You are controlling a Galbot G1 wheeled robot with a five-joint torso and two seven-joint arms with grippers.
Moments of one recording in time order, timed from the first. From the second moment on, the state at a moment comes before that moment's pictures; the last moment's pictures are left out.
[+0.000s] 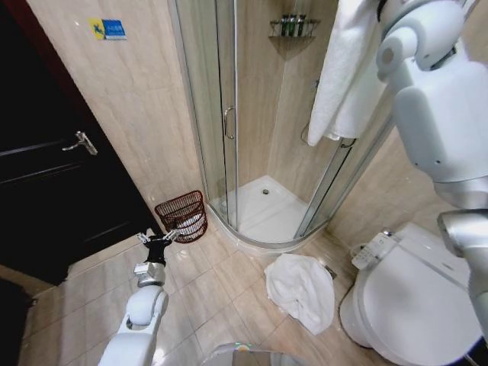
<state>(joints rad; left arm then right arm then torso) 1.47 -1.36 -0.63 -1.96 -0.17 -0.12 -0.20 0.39 0.94 -0.13 1.43 0.72 -0.35 0.34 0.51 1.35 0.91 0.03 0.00</state>
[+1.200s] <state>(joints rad) 1.48 -1.38 -0.60 -1.98 -0.12 -0.11 -0.20 0.00 0.79 0.04 1.68 0.75 -0.35 0.37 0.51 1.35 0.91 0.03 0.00</state>
